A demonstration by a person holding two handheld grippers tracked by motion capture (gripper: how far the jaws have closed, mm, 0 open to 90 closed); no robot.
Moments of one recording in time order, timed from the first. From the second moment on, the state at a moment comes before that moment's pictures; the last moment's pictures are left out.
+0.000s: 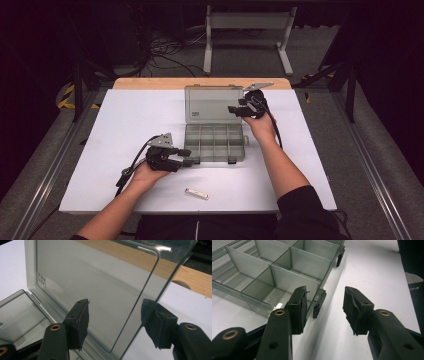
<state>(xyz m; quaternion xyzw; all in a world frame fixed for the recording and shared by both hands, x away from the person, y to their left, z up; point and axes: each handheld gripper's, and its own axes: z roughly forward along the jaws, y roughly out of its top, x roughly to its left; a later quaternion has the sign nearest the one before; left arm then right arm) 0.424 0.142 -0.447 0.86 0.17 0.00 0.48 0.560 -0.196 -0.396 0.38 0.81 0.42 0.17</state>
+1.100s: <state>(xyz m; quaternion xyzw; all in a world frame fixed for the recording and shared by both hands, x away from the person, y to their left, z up) 0.423 0.141 -0.447 0.86 0.18 0.01 0.48 0.571 -0.194 -0.422 0.41 0.82 0.38 0.13</state>
